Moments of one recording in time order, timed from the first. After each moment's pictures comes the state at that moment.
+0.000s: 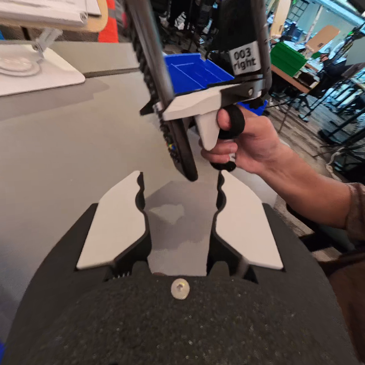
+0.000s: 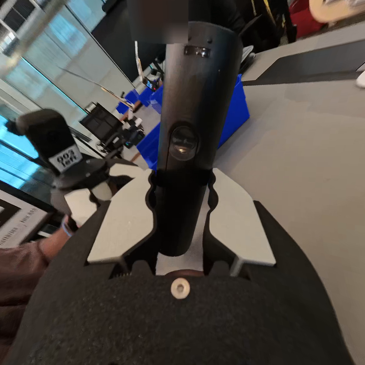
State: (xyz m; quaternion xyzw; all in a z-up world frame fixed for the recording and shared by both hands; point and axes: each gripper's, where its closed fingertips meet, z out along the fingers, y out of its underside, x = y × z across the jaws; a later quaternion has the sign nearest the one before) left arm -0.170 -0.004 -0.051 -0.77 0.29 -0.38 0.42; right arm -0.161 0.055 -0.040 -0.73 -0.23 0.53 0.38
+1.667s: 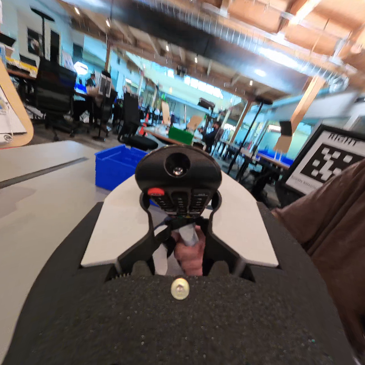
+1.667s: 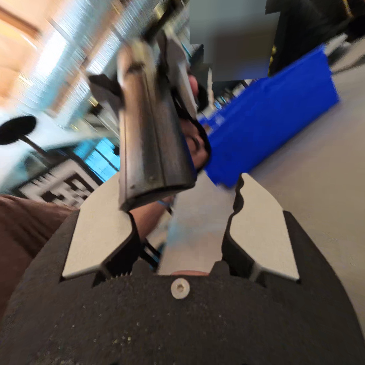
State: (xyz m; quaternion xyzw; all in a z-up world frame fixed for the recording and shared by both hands) left arm -0.153 0.023 0.030 -0.55 0.34 -0.60 0.48; right arm -0.173 -0.006 -0.062 -0.58 -0.21 0.70 0.35
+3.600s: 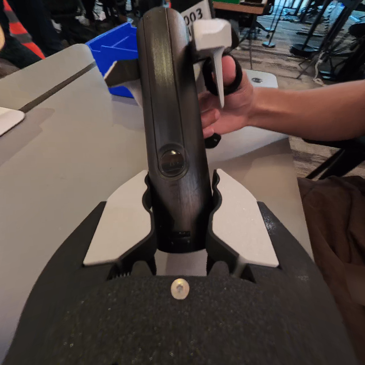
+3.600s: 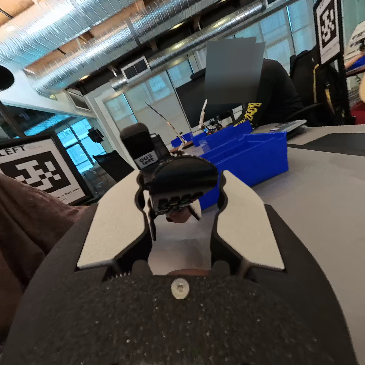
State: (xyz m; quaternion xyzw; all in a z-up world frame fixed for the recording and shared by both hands) left arm -0.145 -0.013 -0.096 -0.66 0.51 -0.36 0.42; right arm -0.130 0.024 -0.022 -0.54 -0.29 0.63 0.48
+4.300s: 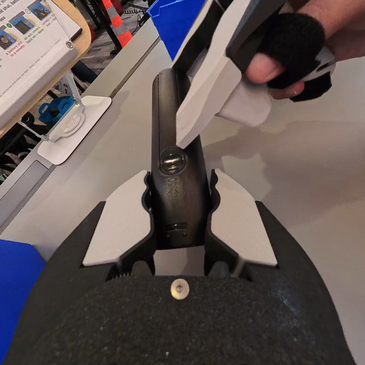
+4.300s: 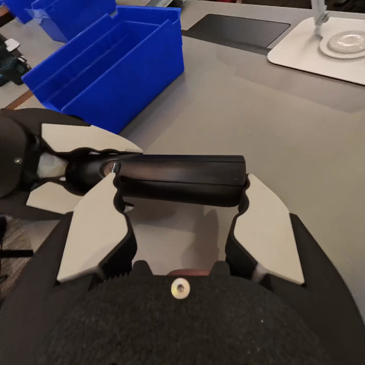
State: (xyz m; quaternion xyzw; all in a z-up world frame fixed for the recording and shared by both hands) left arm -0.165 0.012 -0.119 -0.70 0.50 -0.12 0.50; right arm -0.131 0.047 -0.103 -0.82 -0.28 0.28 0.41
